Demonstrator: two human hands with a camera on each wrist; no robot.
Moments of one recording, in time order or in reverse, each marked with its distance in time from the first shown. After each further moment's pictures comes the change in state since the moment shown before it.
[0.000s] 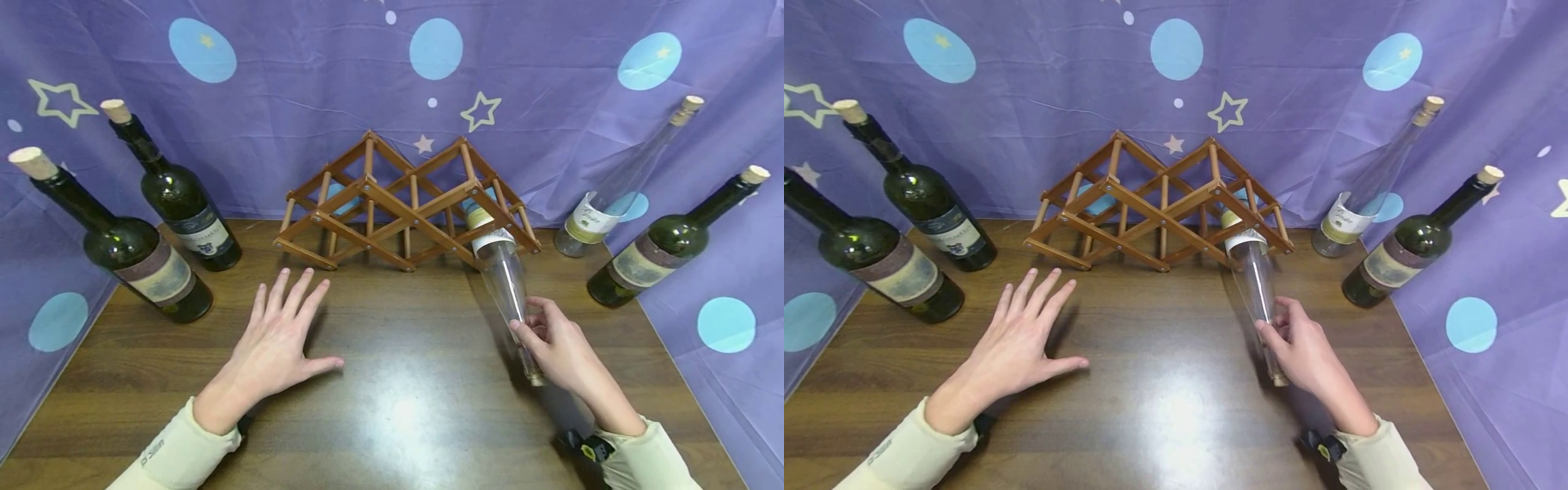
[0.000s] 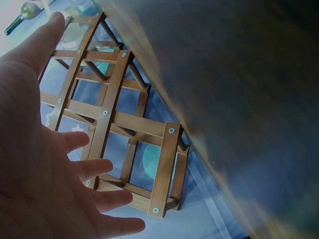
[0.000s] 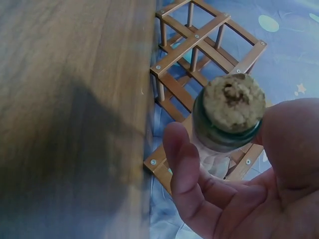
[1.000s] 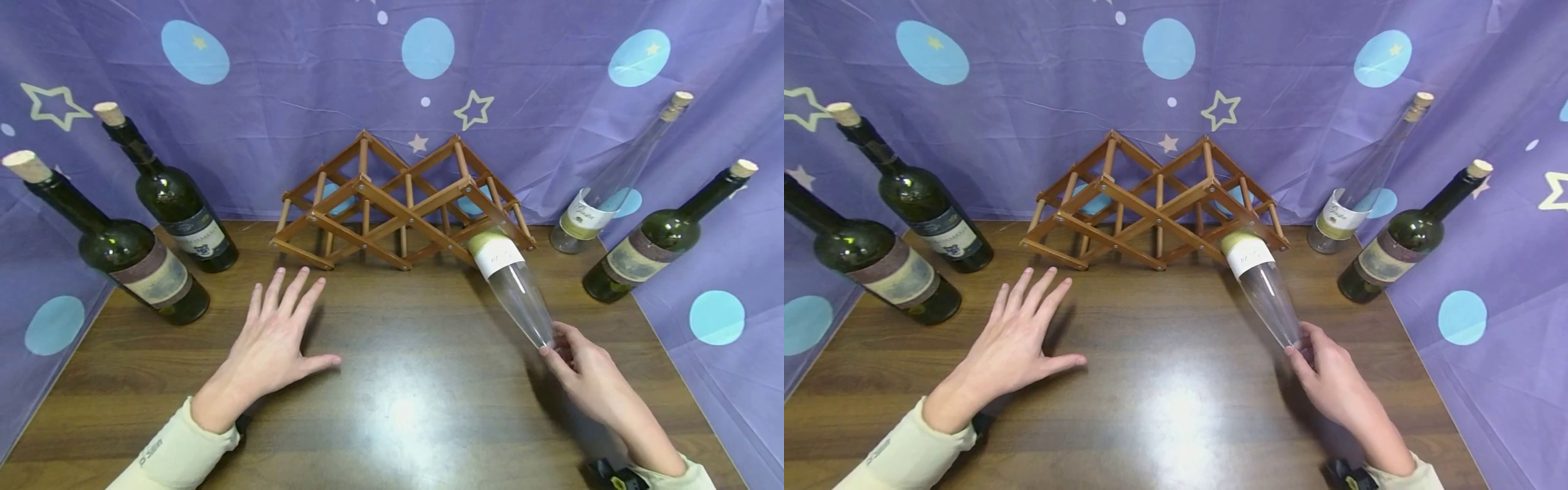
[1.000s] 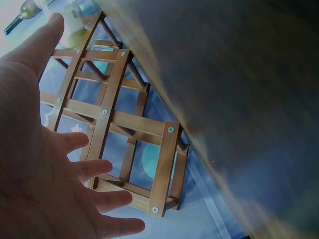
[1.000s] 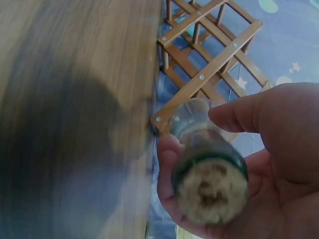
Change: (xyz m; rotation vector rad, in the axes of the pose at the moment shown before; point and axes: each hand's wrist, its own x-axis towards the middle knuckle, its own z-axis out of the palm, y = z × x) left_hand 0.002 -0.001 0.000 -0.010 -0.019 -0.021; right_hand -0.045 0.029 -0.016 -0.144 0.041 -0.041
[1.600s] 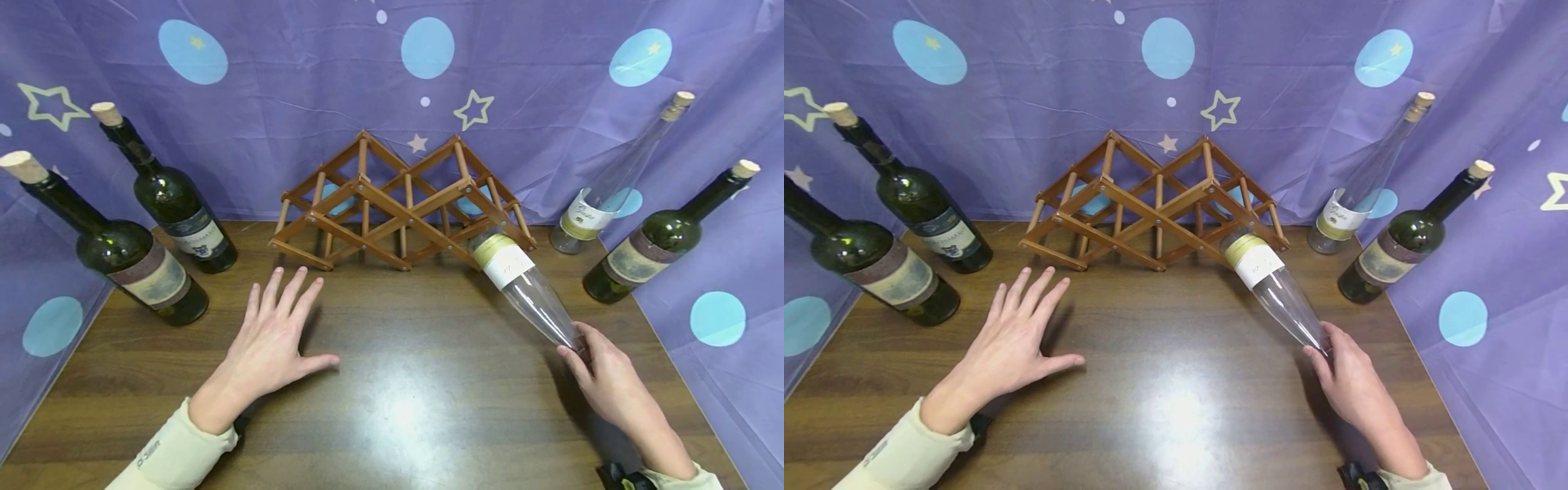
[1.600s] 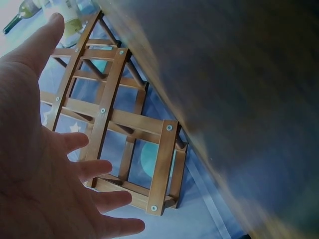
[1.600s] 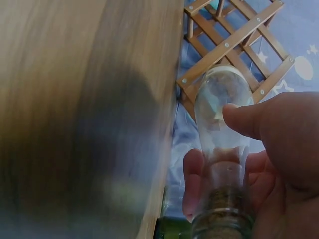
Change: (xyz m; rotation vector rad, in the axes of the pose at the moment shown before) left_hand 0.001 -0.002 -0.001 0.002 -0.009 -0.009; right_hand -0.006 0.036 -0.002 -0.128 0.128 -0.054
